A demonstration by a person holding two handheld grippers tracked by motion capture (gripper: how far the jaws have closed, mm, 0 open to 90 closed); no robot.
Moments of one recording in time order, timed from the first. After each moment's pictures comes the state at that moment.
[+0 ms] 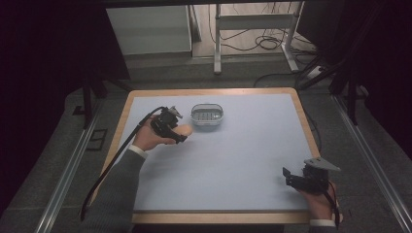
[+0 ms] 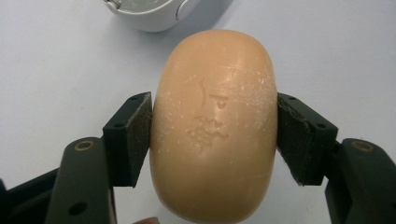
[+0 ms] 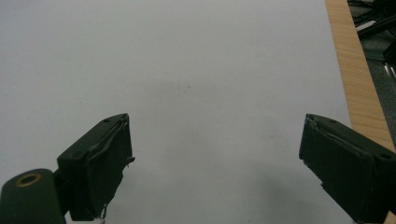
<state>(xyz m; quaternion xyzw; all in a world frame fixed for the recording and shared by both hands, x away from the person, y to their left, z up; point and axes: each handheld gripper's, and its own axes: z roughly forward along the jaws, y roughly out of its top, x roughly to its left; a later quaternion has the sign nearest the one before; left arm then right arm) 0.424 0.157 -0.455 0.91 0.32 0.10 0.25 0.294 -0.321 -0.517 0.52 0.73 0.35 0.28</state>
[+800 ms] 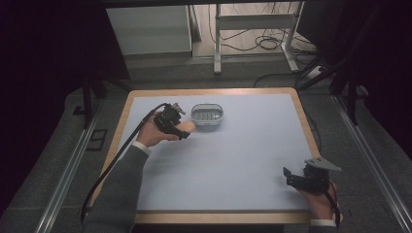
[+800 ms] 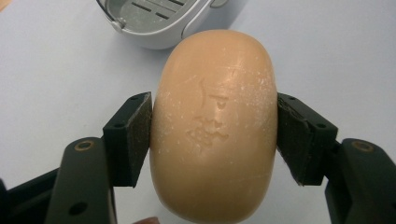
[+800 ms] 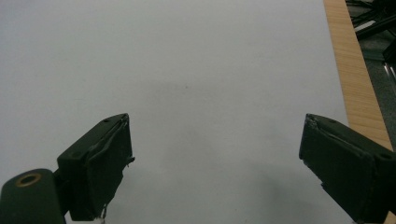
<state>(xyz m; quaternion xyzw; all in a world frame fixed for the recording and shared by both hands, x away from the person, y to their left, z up) 0.437 0.150 -0.453 0.90 0.32 0.10 0.26 0.295 -0.322 -0.517 0.52 0.73 0.35 0.28</state>
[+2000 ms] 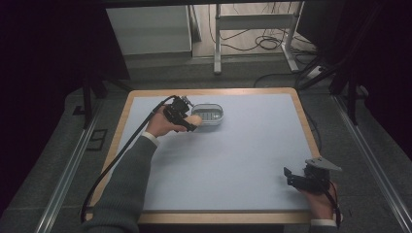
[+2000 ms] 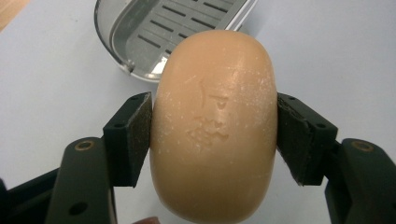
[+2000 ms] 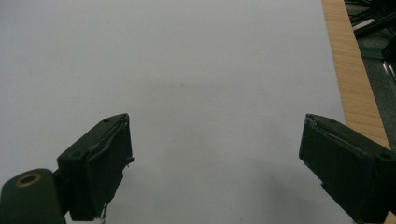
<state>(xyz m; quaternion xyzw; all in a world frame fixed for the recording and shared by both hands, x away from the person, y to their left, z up) 0.476 0.128 -0.451 0.91 0.31 0.09 0.25 0.296 -0.324 -0.518 0.52 0.73 0.35 0.28</state>
